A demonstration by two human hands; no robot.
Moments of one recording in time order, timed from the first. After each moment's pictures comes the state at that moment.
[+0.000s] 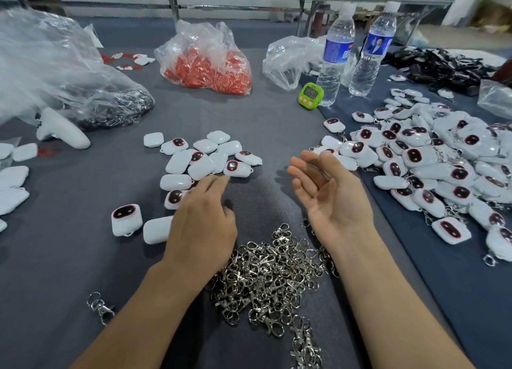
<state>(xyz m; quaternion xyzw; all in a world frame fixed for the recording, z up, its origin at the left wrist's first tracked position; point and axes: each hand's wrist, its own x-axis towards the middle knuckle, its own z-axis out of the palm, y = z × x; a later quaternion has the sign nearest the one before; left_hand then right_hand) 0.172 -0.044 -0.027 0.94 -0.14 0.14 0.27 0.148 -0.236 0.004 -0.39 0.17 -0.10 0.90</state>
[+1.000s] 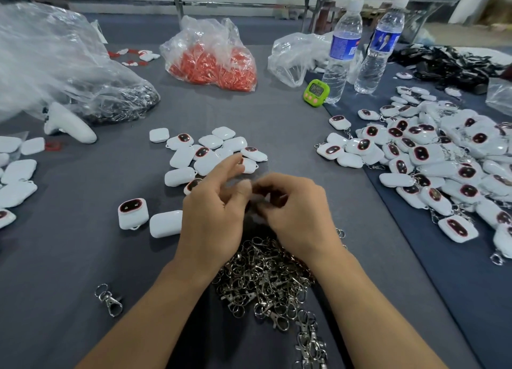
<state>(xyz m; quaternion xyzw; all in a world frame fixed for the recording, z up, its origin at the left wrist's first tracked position) 0.170 -0.050 -0.023 0.80 -0.12 0.11 0.58 0.141 -0.193 -0.016 -0.87 -0.01 -0.17 0.47</state>
